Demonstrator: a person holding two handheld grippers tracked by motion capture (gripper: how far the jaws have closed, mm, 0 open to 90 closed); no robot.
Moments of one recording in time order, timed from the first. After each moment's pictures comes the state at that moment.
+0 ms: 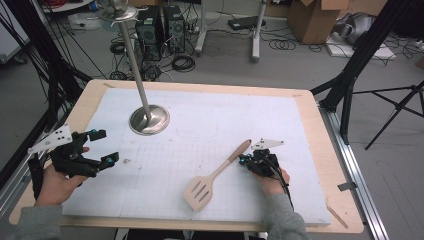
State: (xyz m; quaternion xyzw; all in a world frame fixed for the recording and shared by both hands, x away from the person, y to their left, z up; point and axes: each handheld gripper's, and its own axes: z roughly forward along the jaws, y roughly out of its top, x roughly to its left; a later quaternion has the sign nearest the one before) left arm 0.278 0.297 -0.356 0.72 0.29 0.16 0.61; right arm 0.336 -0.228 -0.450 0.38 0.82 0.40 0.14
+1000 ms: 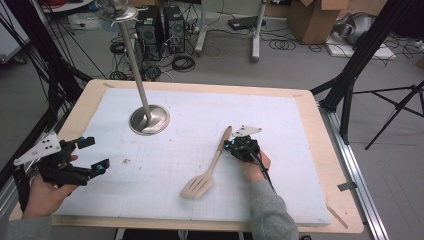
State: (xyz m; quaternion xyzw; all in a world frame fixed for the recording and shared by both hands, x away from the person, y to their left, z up) left arm 0.254 0.314 -0.359 0.72 0.32 0.19 0.59; right arm 0.380 -0.177 -0.448 0.35 0.83 0.40 0.19
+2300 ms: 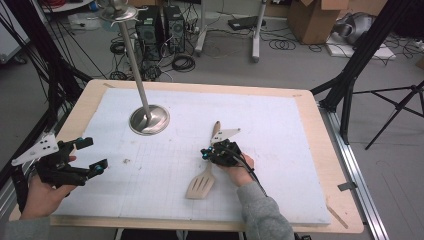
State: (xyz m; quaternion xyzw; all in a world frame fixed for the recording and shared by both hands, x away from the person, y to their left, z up) left arm 0.257 0.317 -0.362 0.71 0.32 0.18 0.59; right arm 0.361 -0.122 -0.437 0.25 0.87 0.42 0.09
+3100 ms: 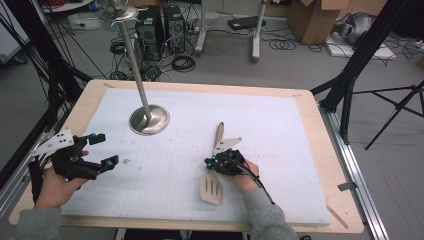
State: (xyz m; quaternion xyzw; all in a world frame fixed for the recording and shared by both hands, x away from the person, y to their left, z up) left arm 0.279 0.298 -0.366 0.73 0.30 0.16 0.59; right arm 0.339 -0.135 -0.443 0.23 0.88 0.40 0.09
